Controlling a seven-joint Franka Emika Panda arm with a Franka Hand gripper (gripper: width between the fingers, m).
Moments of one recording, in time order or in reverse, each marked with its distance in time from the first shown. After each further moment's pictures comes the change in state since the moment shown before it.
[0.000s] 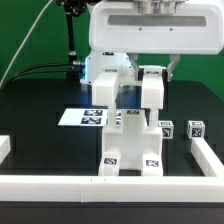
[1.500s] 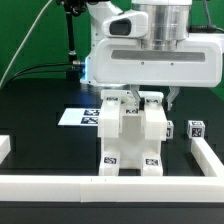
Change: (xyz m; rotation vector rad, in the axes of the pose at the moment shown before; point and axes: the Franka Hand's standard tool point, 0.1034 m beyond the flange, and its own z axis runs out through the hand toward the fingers) arm 0.003 -0.006 0.045 -0.019 0.006 -0.028
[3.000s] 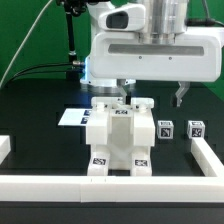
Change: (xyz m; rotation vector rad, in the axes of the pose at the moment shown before) arm 0.003 0.006 -0.030 0.008 -0.021 0.002
